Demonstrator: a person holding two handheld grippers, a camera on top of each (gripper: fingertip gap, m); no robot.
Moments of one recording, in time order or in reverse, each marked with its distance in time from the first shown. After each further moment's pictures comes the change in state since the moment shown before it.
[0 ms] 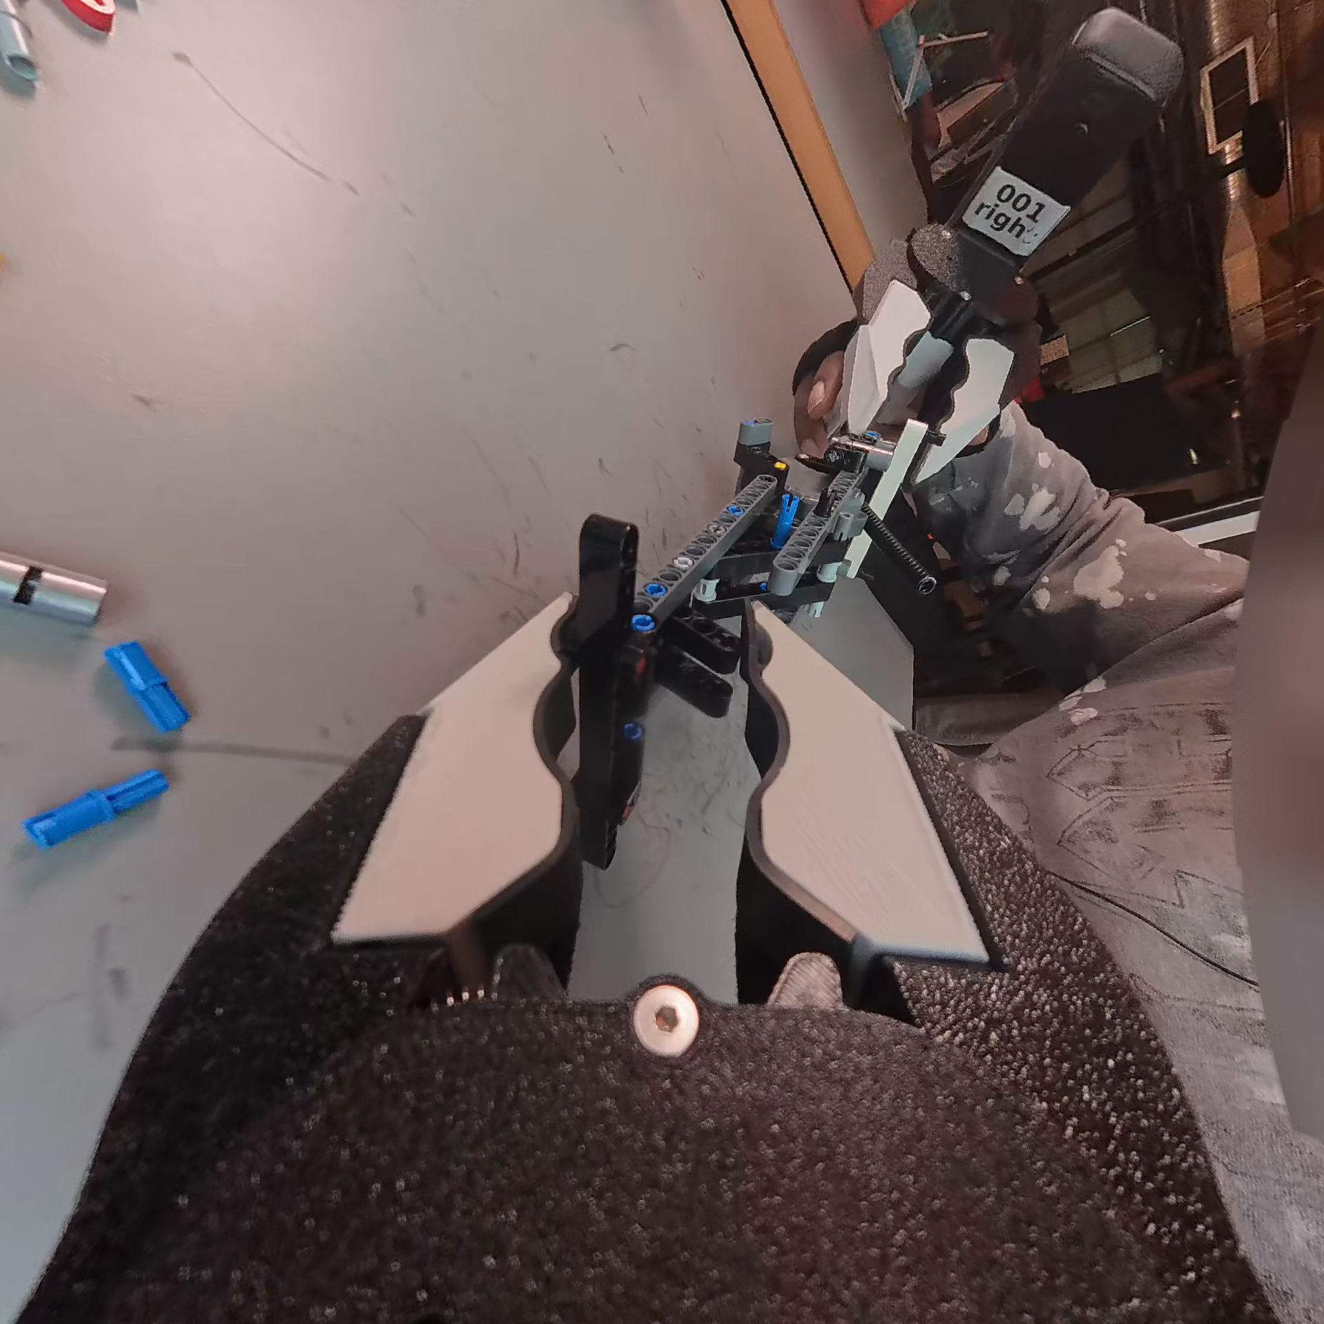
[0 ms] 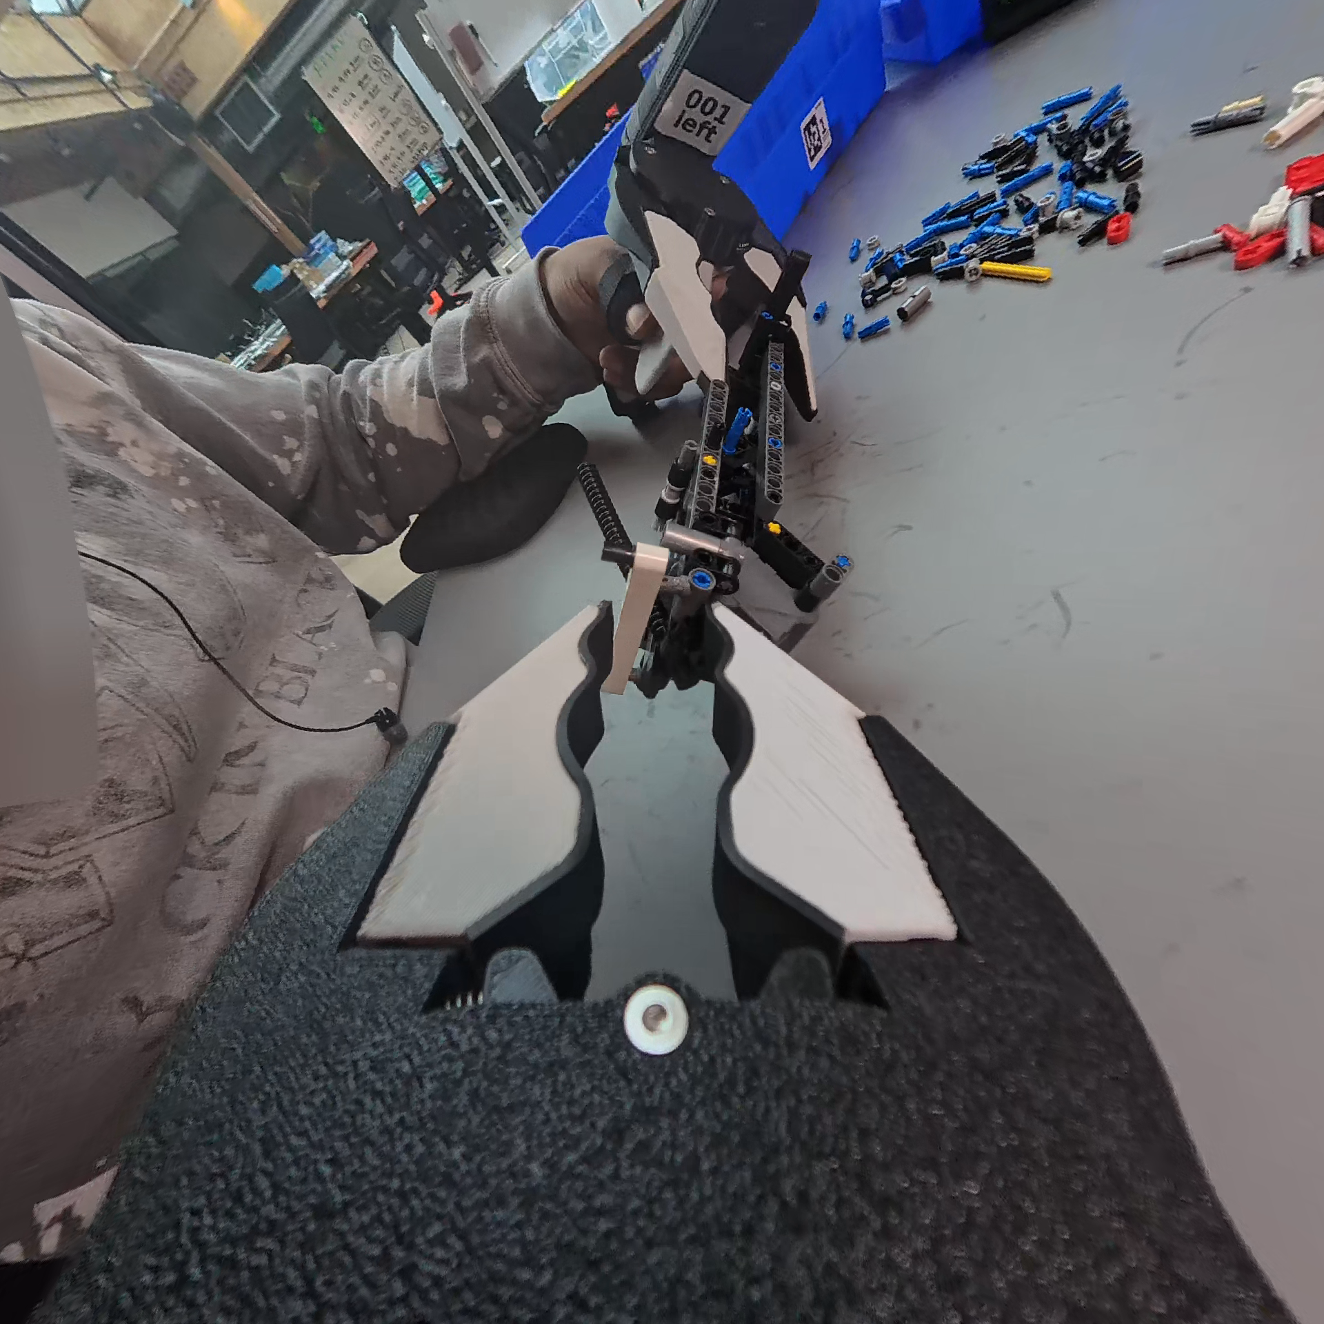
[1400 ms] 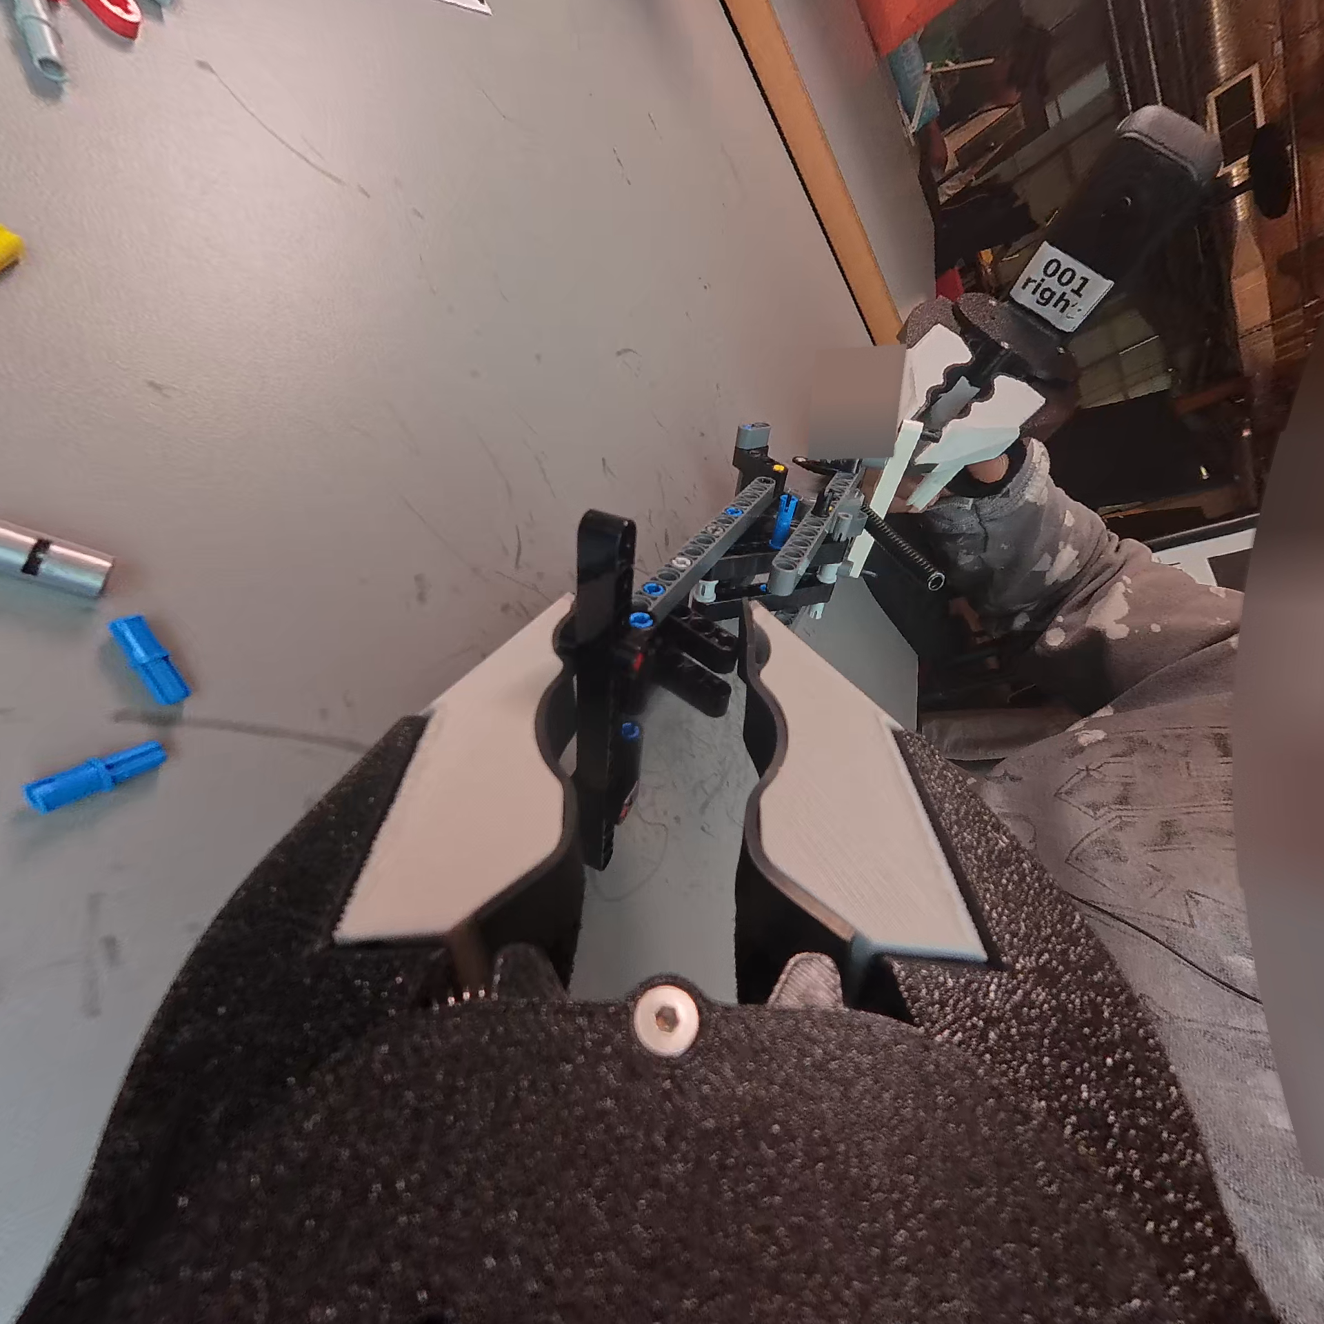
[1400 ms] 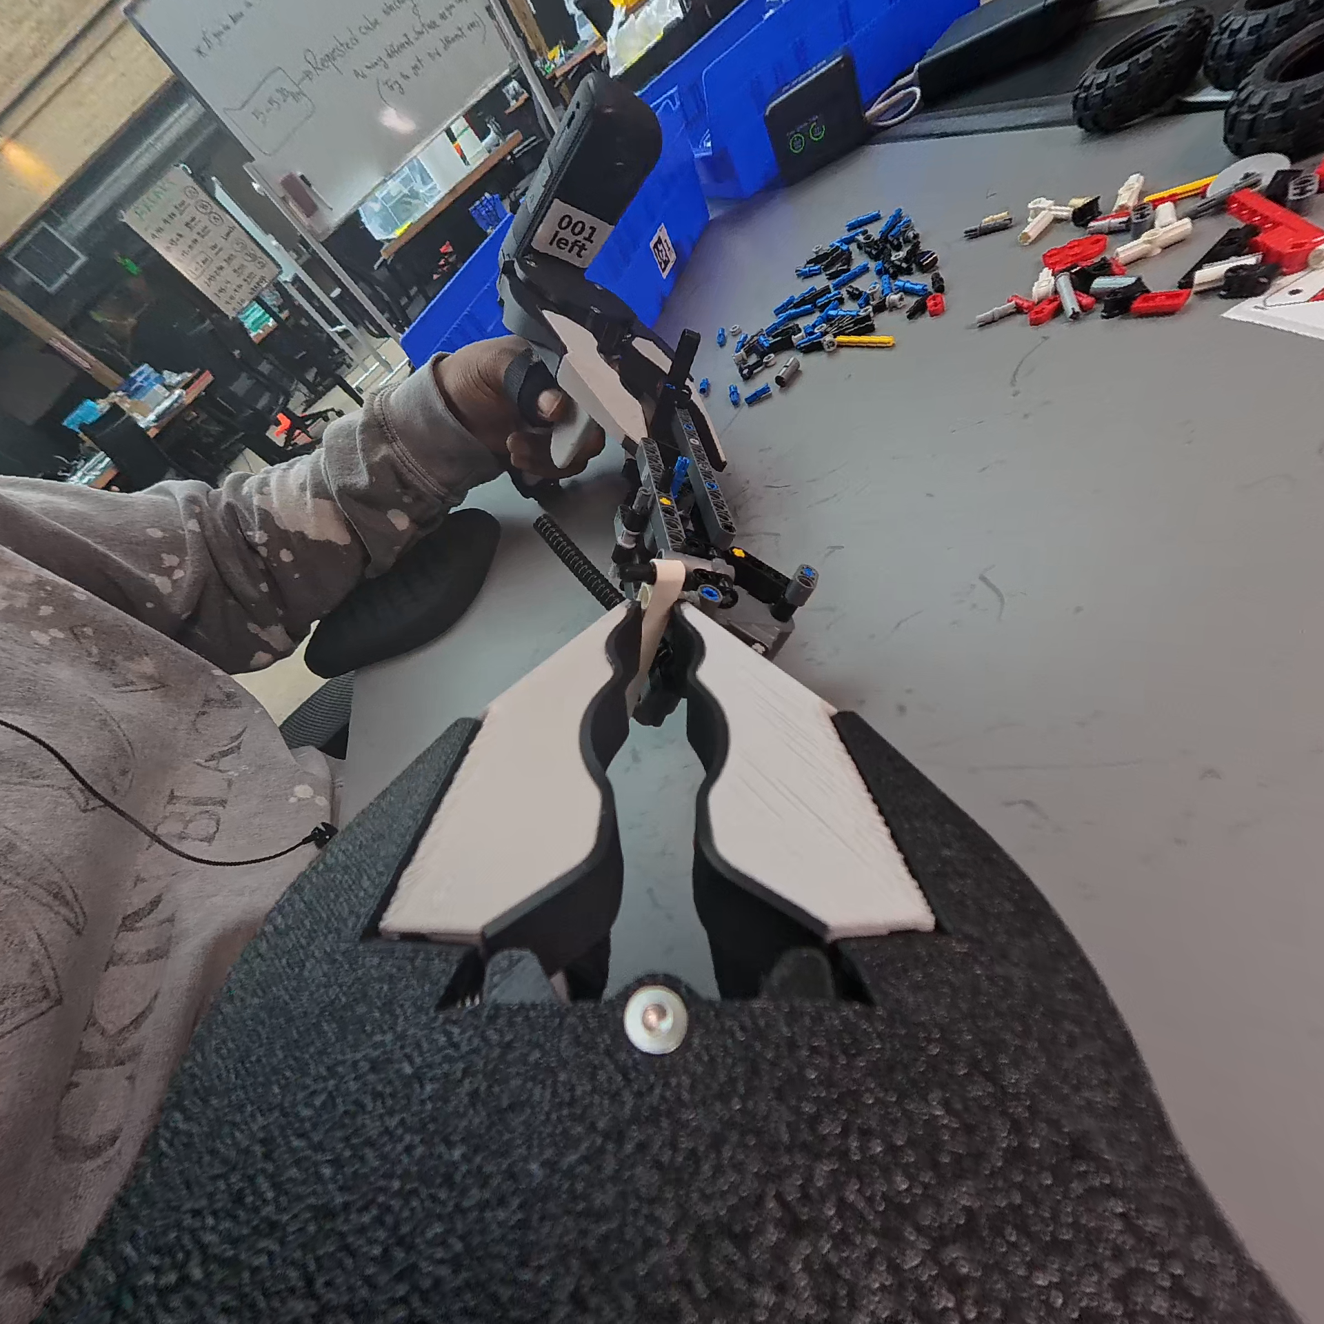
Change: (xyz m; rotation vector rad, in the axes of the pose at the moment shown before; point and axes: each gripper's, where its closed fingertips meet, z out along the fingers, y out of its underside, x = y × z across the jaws) left arm 0.000 0.001 -0.002 0.023 -0.016 -0.004; right arm 0.001 -0.009 -0.002 0.138 0.239 0.043
